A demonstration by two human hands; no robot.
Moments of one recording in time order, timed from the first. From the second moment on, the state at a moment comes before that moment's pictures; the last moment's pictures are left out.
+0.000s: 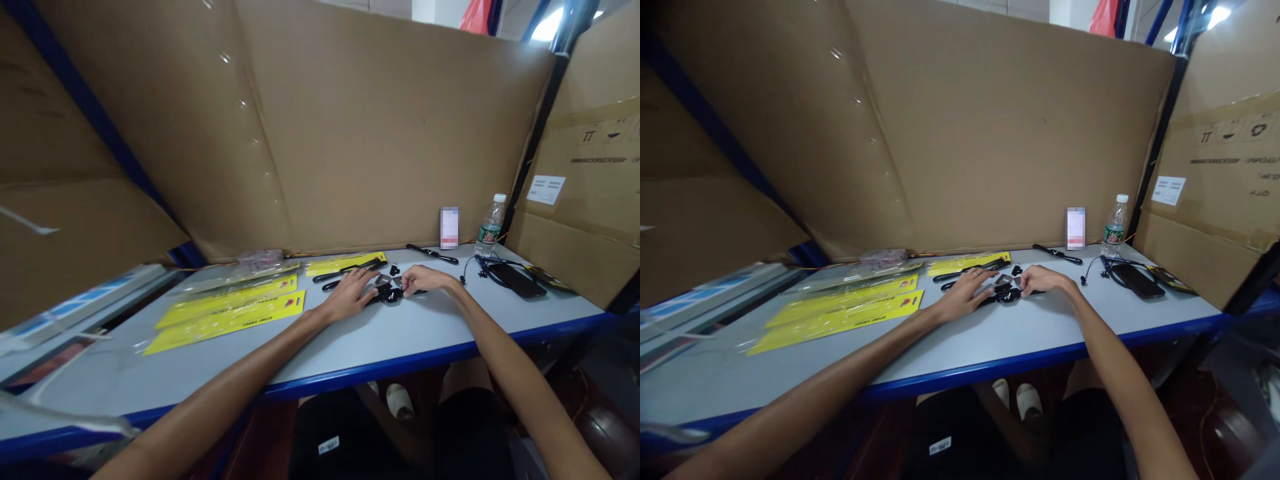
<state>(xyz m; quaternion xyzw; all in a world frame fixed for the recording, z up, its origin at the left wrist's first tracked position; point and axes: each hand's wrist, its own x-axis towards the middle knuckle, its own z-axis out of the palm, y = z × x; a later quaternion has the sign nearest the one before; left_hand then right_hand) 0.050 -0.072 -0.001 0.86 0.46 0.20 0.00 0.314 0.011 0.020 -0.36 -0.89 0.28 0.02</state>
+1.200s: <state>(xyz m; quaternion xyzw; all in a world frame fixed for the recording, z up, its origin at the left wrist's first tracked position) 0.081 -0.108 0.006 0.82 0.55 0.12 0.03 0.265 -0.101 0.020 -0.61 -0.77 0.13 0.12</state>
